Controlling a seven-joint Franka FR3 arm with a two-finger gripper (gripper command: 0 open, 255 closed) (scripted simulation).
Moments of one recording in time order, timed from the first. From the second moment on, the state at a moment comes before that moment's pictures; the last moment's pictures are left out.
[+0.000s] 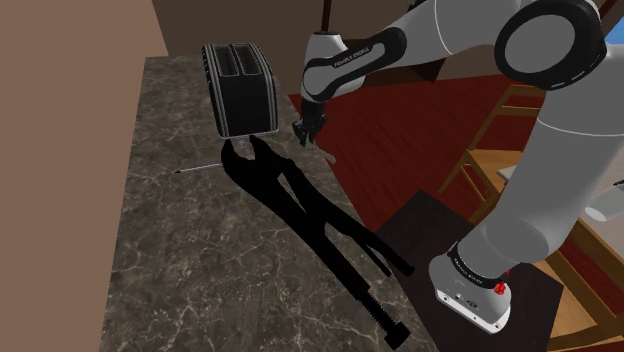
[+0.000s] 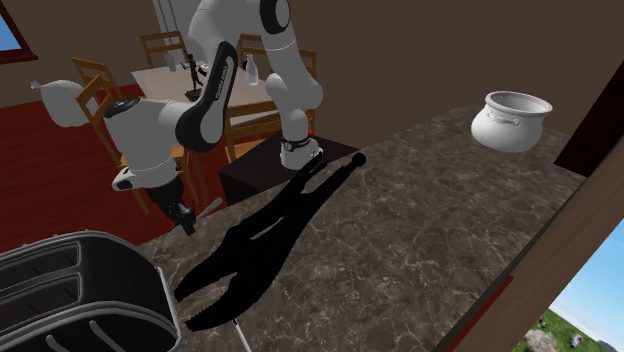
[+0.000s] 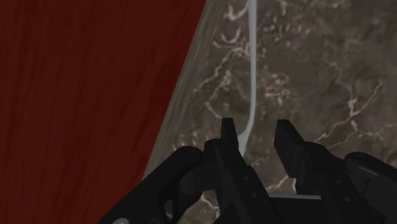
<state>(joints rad) -0.10 0.31 0.18 -1.96 0.06 2.27 0.06</state>
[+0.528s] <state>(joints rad) -0.10 0.32 0.18 -1.96 0.05 2.28 0.06</state>
